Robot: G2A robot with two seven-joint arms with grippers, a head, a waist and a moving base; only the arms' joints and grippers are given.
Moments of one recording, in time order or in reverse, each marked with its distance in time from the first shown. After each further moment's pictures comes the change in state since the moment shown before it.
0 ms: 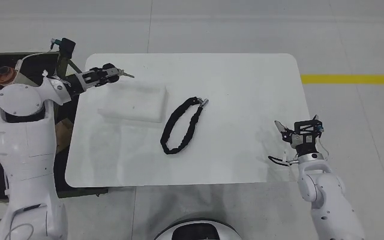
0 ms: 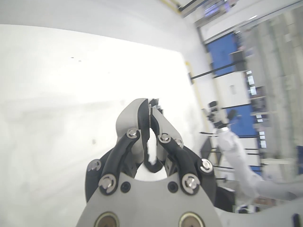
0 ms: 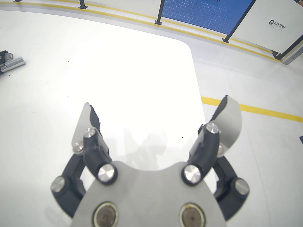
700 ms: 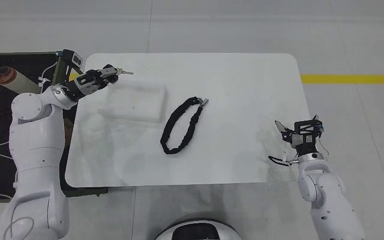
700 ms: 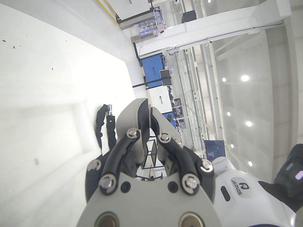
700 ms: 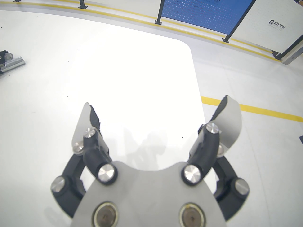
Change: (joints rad) left arm -0.074 -0.010 0.051 0.305 -0.334 -0.095 -0.091; right arm 0.000 0.000 0.000 0.000 0.000 0.000 0.000
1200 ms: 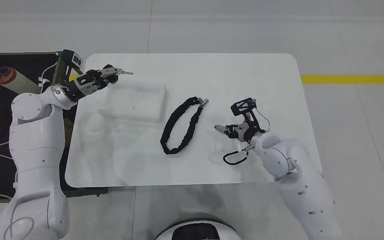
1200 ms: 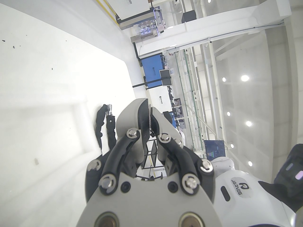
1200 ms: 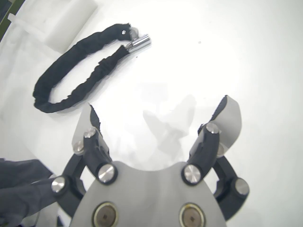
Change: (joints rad) left arm 0.000 0.000 0.000 0.000 0.000 0.000 0.000; right arm 0.439 -0.070 -0.435 -0.086 0.322 0.064 0.910
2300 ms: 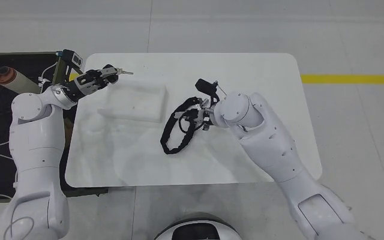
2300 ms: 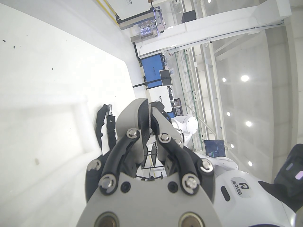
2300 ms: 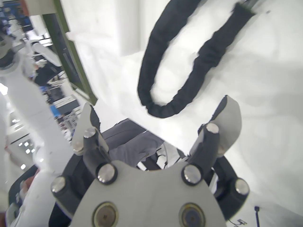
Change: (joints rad) left arm 0.000 0.000 0.000 0.000 0.000 0.000 0.000; right arm 0.488 -0.196 -0.277 0.399 0.485 0.606 0.242
